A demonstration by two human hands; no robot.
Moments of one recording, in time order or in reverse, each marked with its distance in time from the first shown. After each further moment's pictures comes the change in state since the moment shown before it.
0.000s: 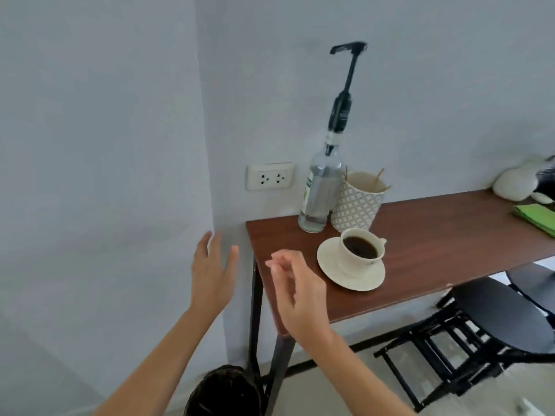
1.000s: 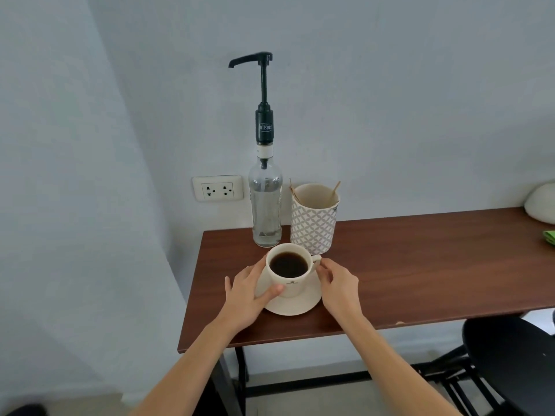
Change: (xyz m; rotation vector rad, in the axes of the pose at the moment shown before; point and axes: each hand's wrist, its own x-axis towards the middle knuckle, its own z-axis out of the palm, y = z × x) left_hand -0.028 0.127 0.171 0.128 -0.324 -0.047; right_hand 0.059 0.199 -0.179 -0.075 -0.228 0.533
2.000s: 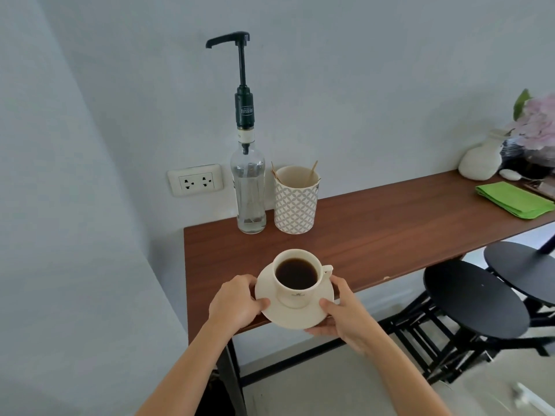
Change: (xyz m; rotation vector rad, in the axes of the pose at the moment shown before) left_hand -0.035 -0.002 -0.021 0.204 -0.189 -0.103; right_hand -0.105 0.003 -0.002 0.567 -0.235 0.495
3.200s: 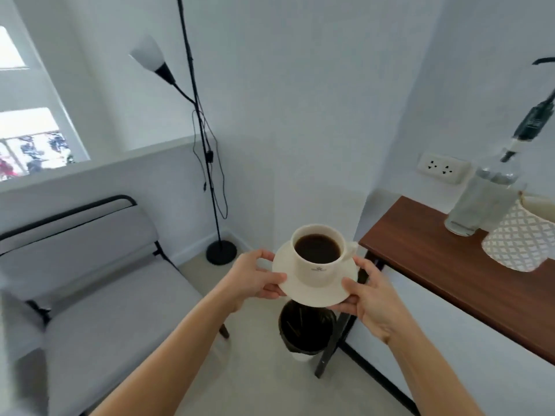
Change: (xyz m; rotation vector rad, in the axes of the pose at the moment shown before) left_hand -0.345 -0.019 0.027 -1.026 0.655 -0.568; right_hand -0.143 0.005 0.079 -0.196 -0.849 -0.015
